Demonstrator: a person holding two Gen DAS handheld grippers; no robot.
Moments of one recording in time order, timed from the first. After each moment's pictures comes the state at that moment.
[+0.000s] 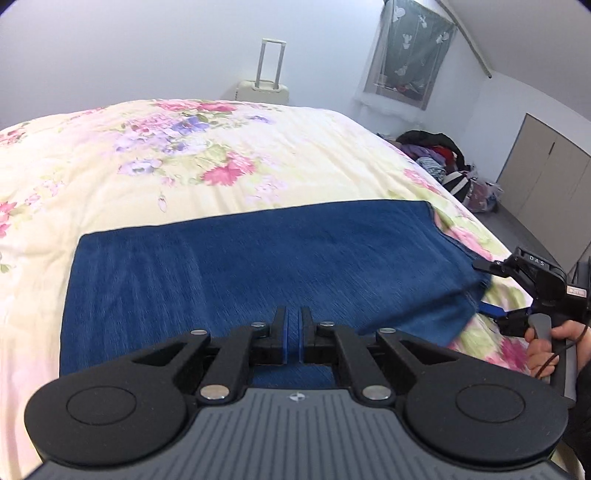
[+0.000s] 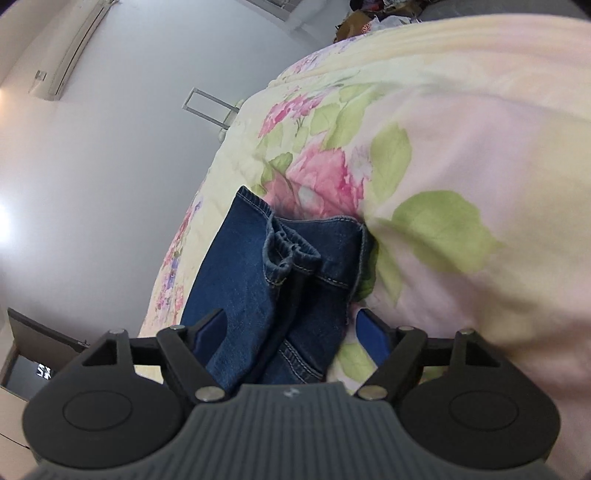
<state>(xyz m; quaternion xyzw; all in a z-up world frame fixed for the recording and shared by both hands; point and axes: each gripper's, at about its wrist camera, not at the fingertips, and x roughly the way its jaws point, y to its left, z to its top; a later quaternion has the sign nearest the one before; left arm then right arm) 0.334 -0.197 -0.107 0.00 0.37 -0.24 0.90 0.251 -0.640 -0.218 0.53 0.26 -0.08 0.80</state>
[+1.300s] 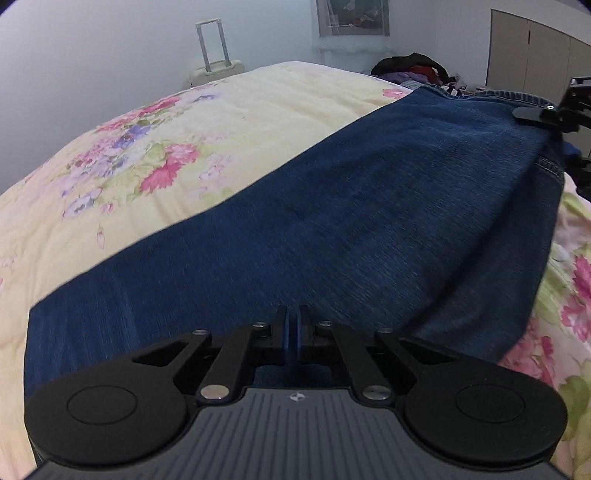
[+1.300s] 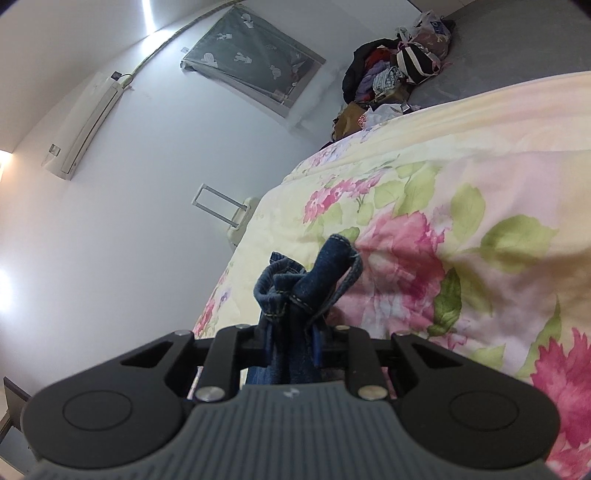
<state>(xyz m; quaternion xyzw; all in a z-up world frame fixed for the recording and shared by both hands) 0.356 -0.283 -0.161 0.17 0.38 -0.25 0.87 0.255 -0.573 -0.153 0.52 0.12 -0.18 0.83</state>
